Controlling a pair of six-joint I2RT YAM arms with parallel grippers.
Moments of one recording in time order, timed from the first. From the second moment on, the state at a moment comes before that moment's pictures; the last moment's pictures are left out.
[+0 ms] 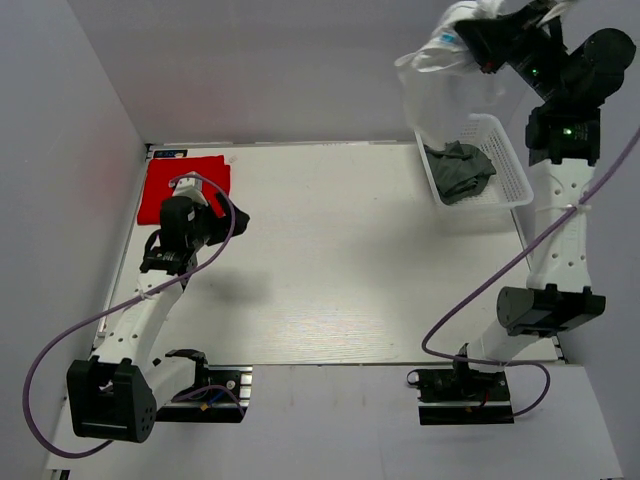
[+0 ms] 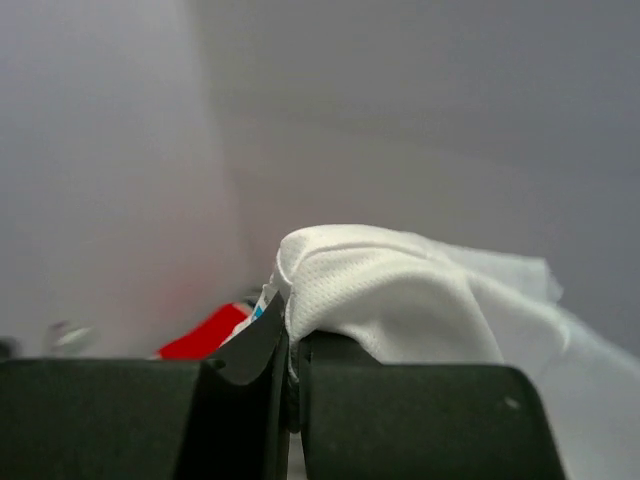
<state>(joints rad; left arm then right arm) -0.10 1.06 0.76 -0.15 0.16 -0.45 -0.05 1.62 2.13 -0.07 -0.70 0.42</state>
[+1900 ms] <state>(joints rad) -0.59 1.42 0.68 -0.44 0.13 -0.72 0.39 1.91 1.35 -0.06 -0.10 0.17</state>
